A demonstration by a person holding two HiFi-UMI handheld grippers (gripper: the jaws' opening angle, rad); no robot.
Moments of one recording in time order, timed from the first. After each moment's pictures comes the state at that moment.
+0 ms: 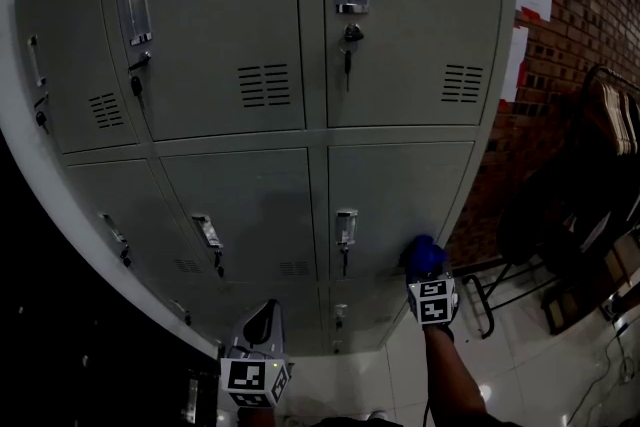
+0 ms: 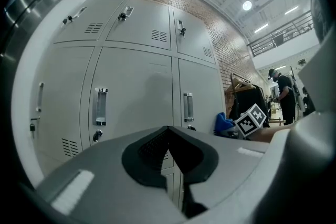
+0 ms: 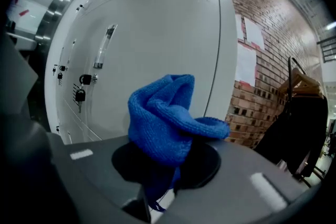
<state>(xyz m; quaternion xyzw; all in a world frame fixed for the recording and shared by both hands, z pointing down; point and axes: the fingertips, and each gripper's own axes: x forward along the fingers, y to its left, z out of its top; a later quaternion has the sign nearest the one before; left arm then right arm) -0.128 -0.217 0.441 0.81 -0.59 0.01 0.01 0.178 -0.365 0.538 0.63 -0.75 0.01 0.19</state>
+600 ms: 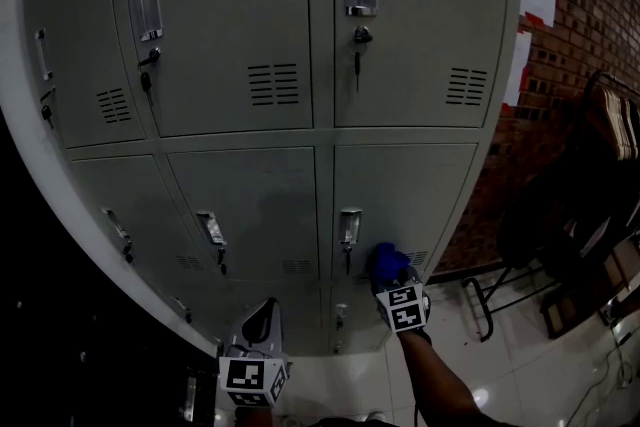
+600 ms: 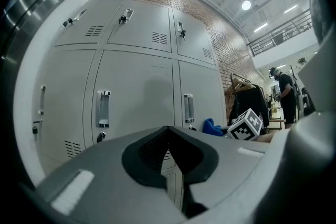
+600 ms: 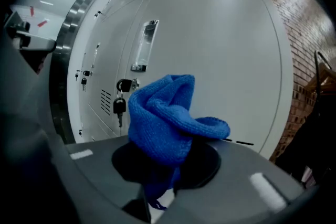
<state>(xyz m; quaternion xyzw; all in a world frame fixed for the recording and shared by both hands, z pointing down) -0.134 -0.212 0.441 0.81 -0.59 0.01 0.01 0.079 -0.358 0.551 0.54 -0.82 0.01 0.19</state>
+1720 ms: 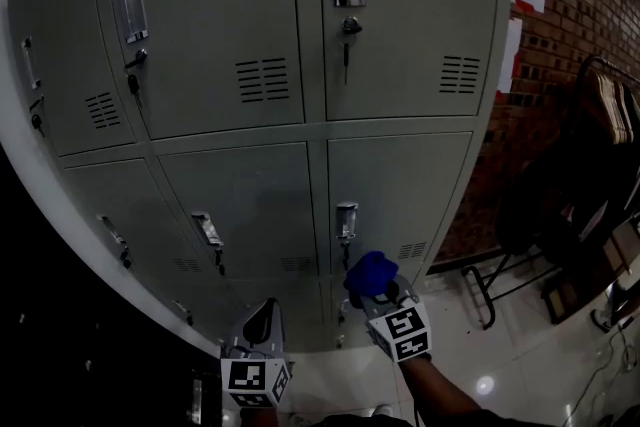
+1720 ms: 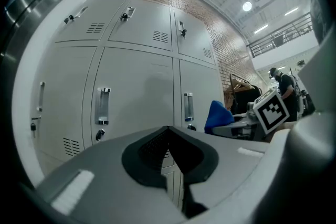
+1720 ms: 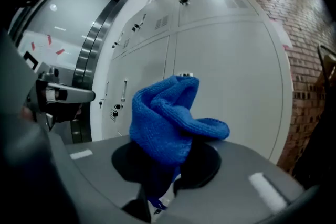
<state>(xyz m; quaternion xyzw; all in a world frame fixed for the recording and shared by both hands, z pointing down) -0.136 -0.212 0.440 0.81 -0.59 0.01 0.02 0.021 -0.277 0.478 0.48 -0.87 -0.01 0.10</state>
